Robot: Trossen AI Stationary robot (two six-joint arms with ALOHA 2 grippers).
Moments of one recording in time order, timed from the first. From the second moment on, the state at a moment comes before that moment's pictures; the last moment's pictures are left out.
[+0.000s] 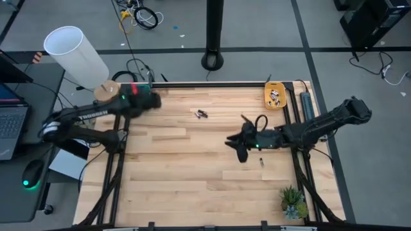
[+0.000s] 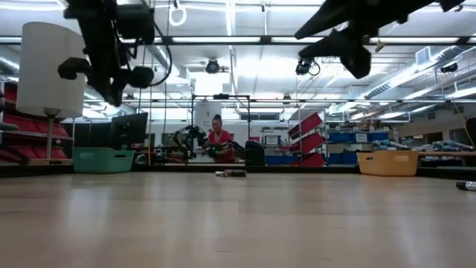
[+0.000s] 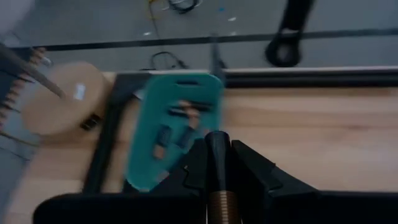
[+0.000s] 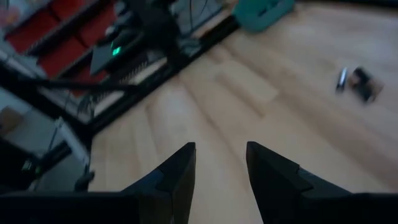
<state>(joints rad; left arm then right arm) 0.39 1.11 0.87 -1.01 -0.82 -1.08 0.26 1.19 0.70 0.06 0.40 0.75</state>
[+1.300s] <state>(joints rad) 0.50 1.23 0.87 -0.47 -0.48 -0.63 -0.12 1.22 0.70 0.08 0.17 0.51</state>
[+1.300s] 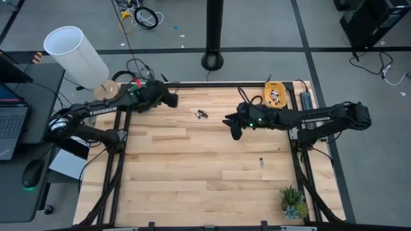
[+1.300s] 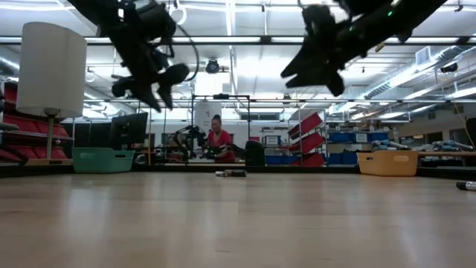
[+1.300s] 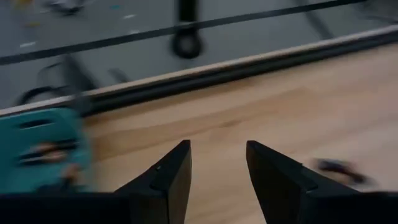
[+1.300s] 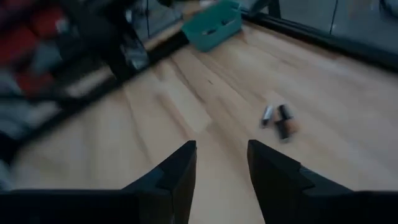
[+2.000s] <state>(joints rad) 0.27 1.24 0.87 -0.41 -0.44 -0.82 -0.32 1.93 0.83 0.54 0.00 0.05</state>
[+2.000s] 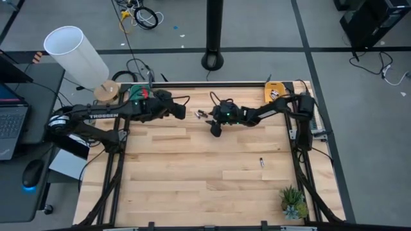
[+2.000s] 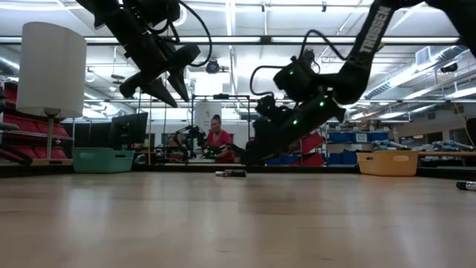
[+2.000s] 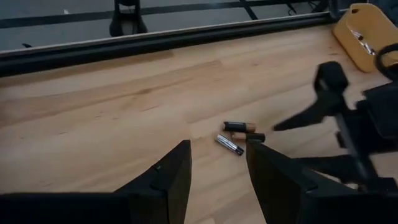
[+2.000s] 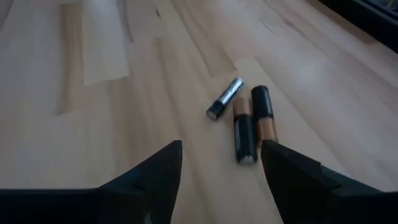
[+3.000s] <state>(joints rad) 0.23 1.24 0.87 -0.45 -0.39 -0.82 -0.33 2.09 0.91 0.53 0.01 0.03</state>
